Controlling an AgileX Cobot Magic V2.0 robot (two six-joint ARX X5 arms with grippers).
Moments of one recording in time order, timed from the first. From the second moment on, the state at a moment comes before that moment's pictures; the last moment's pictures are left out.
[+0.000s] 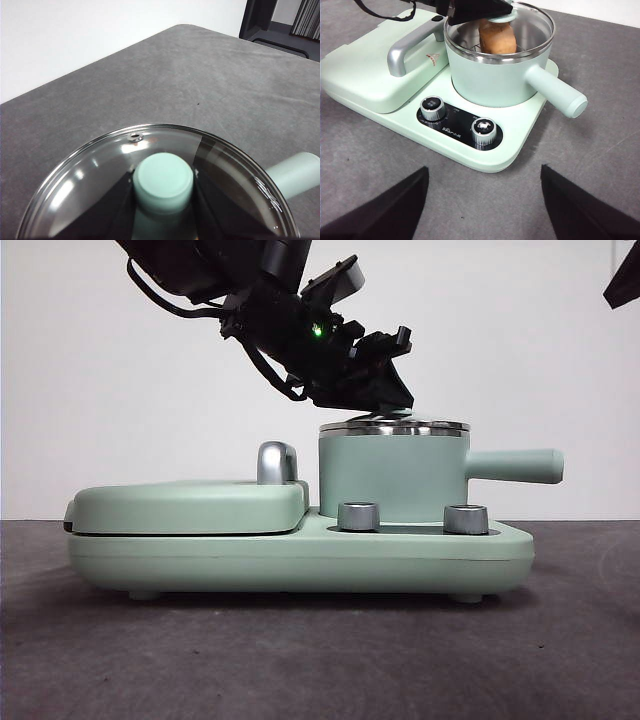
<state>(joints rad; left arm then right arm) -0.62 1.96 1.45 0.20 0.26 0.09 0.60 0.44 0.58 -0.56 0.08 0.11</state>
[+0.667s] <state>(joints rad) -0.58 1.69 1.45 -0.25 0.26 0.05 0.60 0.44 0.58 -0.57 0.08 0.11</state>
